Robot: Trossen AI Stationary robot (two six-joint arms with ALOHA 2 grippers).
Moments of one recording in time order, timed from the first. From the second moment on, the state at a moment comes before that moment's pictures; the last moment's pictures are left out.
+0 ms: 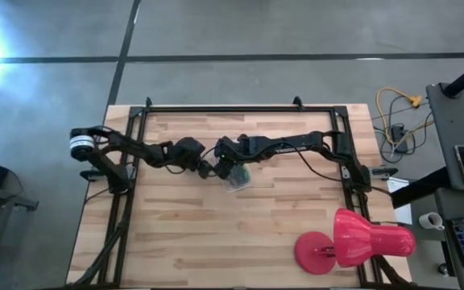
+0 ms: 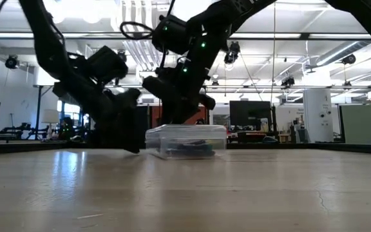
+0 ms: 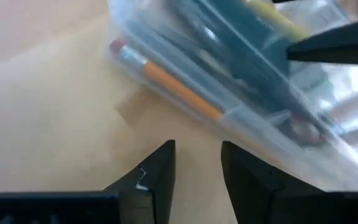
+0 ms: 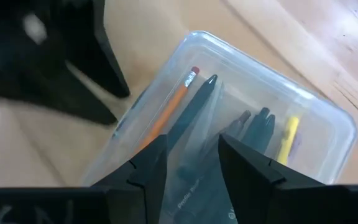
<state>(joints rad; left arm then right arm) 0.32 1.56 0.48 0.38 0.13 -0.65 -0.10 2.15 1.63 -0.53 0.24 0.53</state>
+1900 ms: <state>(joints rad) 0.20 0.11 0.01 0.28 0.25 -0.61 0.05 0.51 0.13 0.61 0.06 0.47</state>
